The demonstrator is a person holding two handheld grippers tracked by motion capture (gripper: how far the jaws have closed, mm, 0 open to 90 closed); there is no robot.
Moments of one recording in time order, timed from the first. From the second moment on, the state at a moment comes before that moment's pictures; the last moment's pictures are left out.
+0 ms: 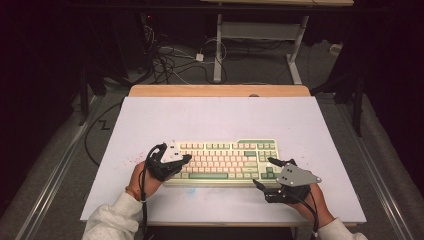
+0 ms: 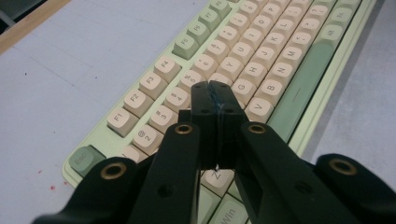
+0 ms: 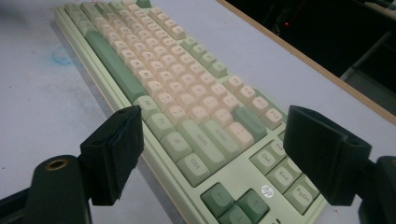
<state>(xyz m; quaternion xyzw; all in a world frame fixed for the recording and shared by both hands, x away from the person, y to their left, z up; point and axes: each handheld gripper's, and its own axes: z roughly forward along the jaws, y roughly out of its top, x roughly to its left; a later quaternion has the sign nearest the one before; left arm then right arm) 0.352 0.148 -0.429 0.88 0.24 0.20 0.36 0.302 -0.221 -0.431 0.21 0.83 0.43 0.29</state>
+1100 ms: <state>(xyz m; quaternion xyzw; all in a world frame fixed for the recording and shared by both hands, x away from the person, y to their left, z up) 0.340 0.146 -0.424 0.87 0.23 0.20 0.39 0.302 -0.223 -0.431 0.21 0.83 0.43 0.29</state>
